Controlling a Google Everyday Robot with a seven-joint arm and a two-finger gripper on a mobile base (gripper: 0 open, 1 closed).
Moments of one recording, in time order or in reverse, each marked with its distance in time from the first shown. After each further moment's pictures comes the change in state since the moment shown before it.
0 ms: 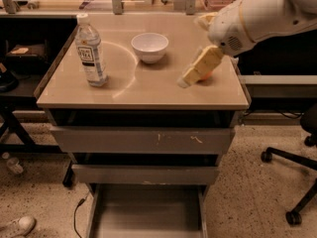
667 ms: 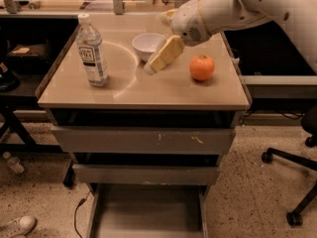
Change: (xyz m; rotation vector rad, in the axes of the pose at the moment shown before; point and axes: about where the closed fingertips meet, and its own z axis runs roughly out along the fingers) arm -0.056 -0.020 0.078 -0.152 -0.184 -0.018
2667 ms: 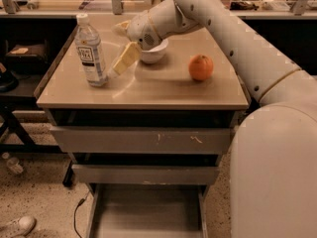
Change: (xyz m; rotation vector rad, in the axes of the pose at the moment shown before) arm -0.024 -0.014 0.127 -0.232 -0.098 -0.064
